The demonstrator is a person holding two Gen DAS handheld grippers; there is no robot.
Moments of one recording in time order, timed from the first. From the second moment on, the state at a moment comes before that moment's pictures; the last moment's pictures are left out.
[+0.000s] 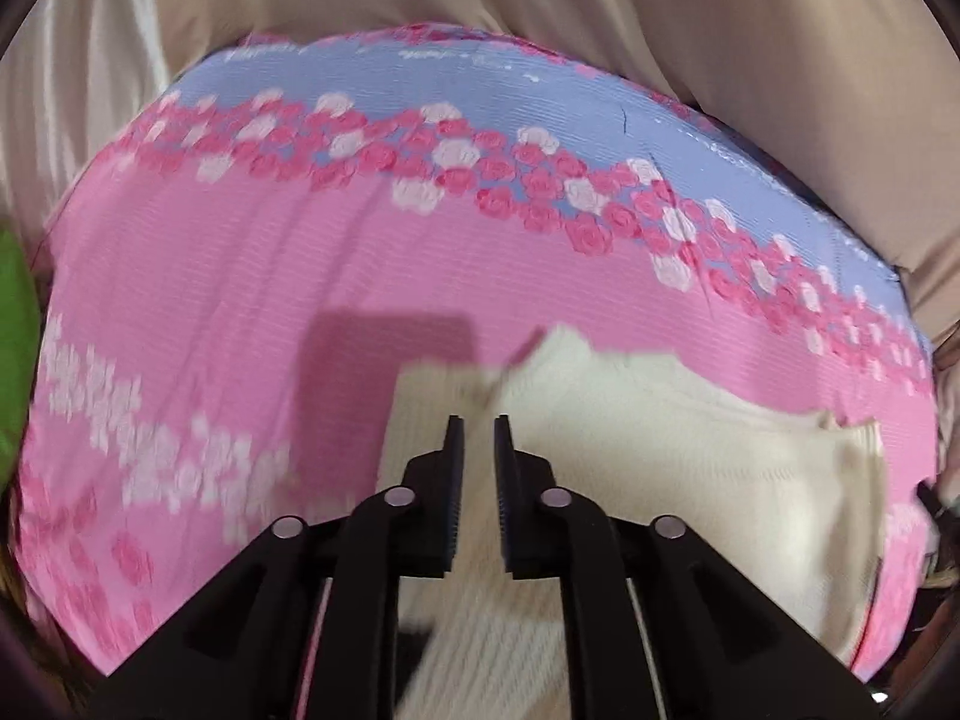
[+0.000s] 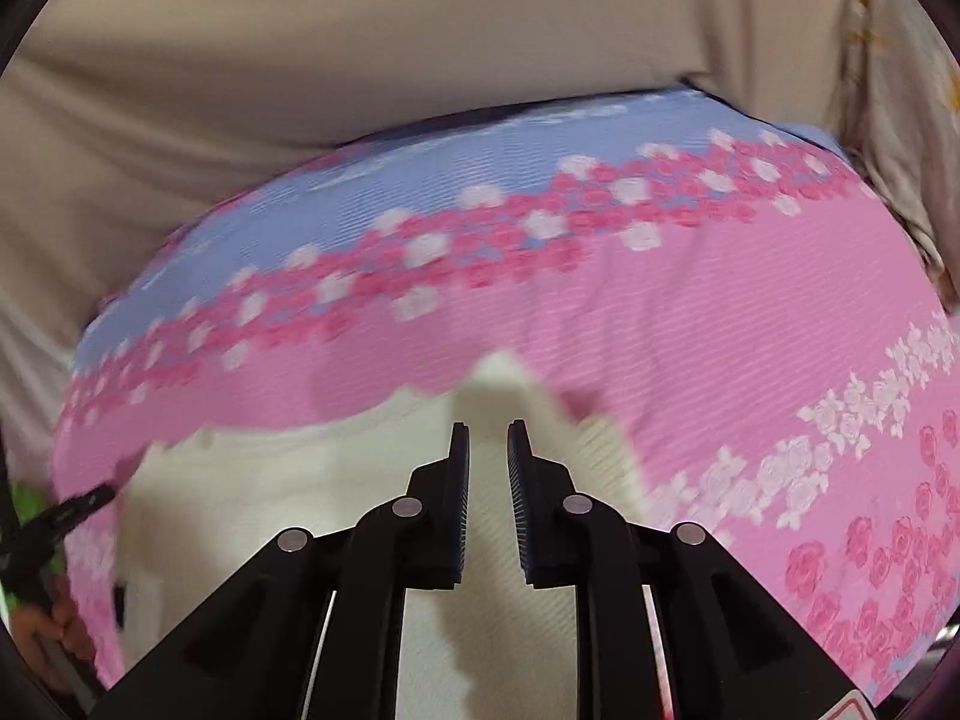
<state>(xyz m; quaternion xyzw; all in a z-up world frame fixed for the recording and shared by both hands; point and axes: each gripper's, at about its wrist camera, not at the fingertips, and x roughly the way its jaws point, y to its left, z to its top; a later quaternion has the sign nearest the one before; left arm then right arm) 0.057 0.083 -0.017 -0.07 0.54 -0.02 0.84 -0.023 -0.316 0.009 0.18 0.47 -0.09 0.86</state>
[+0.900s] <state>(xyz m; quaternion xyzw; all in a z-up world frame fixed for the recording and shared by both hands) -0.021 0.154 -0.076 -0.24 0.61 0.03 0.75 -0.012 -0.152 -0.071 0.02 0.59 0.03 0.80</state>
